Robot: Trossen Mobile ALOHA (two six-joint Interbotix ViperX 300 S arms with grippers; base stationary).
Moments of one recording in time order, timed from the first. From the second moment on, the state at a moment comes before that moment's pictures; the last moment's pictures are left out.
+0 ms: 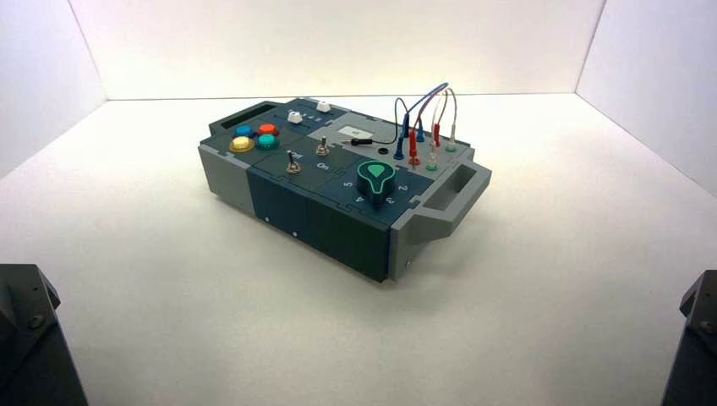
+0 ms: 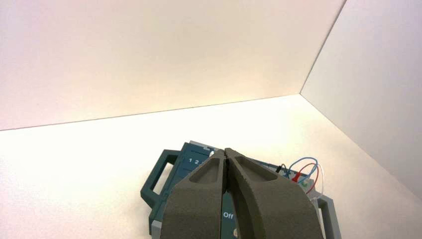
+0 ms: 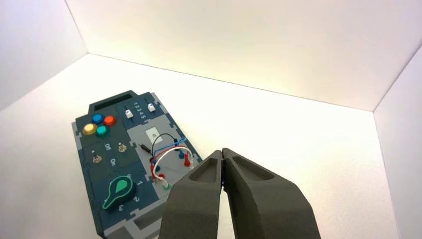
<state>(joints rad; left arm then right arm) -0.34 -1.20 1.13 -0.22 0.37 0.05 0.35 -1.33 1.14 0.04 0.58 -0.04</state>
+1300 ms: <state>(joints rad) -0.34 -1.23 1.14 -0.22 0.37 0.05 0.66 -0.51 0.84 0.15 0.53 -0.04</state>
